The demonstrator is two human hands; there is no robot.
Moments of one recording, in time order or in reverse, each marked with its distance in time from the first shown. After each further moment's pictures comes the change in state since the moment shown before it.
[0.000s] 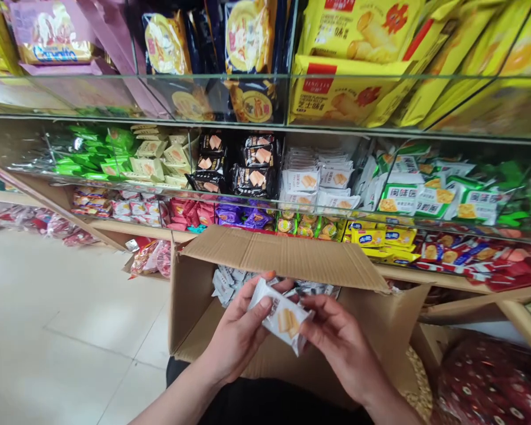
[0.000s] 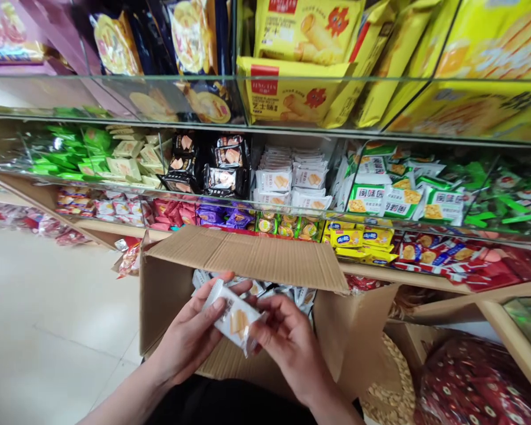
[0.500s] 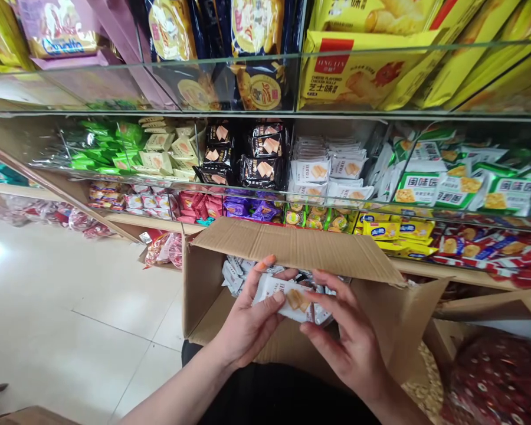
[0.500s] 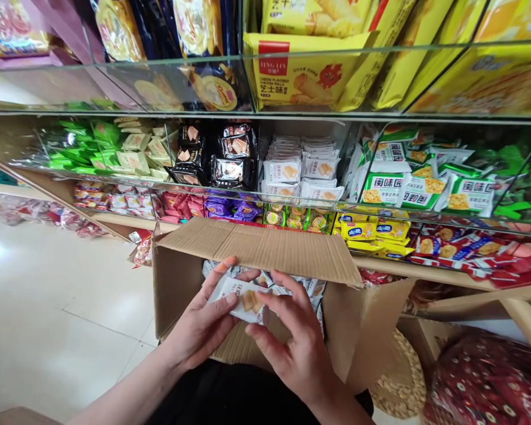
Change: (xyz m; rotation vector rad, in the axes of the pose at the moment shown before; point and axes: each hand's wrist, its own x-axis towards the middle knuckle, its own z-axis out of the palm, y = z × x) left_hand -0.002 0.000 0.003 -0.068 0.036 0.000; right_hand -0.003 0.003 -0.005 -0.765 0.102 -0.729
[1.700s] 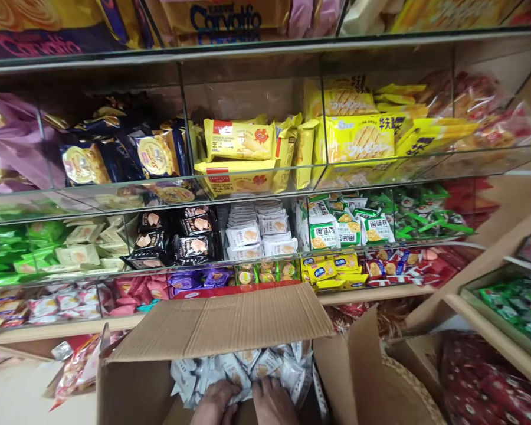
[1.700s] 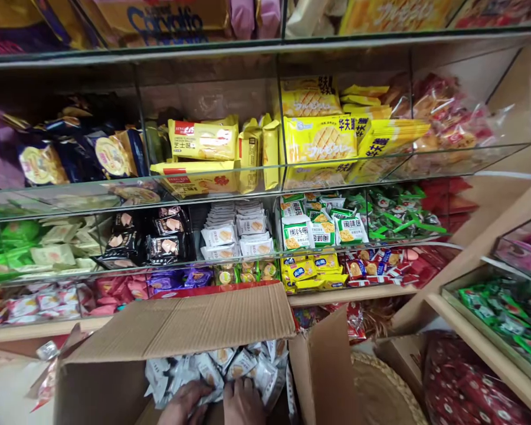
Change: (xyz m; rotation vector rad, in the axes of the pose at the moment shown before) left_hand 0.058 -0.051 -0.155 1.800 -0.175 0.339; right_hand -0.043 0.127 0.112 -0.784 -0.549 0.371
